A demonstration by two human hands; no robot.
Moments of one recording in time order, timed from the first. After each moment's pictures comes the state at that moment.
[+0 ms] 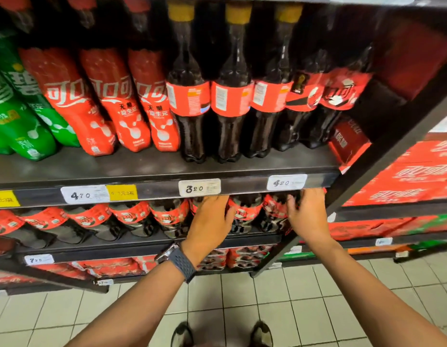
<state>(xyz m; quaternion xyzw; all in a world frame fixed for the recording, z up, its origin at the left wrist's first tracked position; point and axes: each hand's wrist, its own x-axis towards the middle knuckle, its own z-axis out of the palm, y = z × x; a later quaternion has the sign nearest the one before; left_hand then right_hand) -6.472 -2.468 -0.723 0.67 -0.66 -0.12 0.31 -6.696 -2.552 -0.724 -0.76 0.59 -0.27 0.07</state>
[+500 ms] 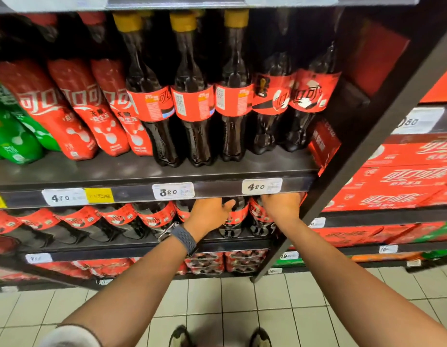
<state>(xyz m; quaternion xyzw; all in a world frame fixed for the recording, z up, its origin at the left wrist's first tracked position) -6.506 -2.523 -0.725 0.75 -0.60 -0.22 0.16 -6.676 -2.587 -0.710 -0.74 0.63 -0.18 0.10</state>
